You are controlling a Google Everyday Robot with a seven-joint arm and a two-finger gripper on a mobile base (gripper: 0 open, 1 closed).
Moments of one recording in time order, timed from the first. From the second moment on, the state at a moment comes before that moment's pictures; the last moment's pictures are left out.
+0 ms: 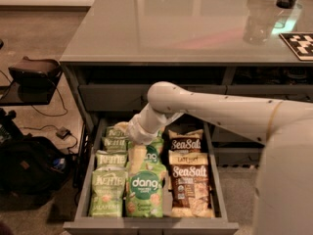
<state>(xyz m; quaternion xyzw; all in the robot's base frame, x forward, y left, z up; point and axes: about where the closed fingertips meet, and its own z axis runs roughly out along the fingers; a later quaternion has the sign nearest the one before) 0.532 0.112 0.613 -0.78 0.53 0.24 0.22</state>
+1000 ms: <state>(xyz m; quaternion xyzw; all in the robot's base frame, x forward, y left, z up) 0.488 0.186 0.523 -0.76 0.50 0.30 0.27</state>
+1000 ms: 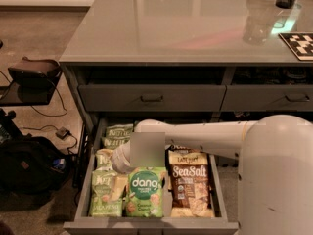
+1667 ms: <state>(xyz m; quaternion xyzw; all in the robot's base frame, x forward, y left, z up) 0.485 0.213 0.461 -0.76 0.51 0.28 0.27</state>
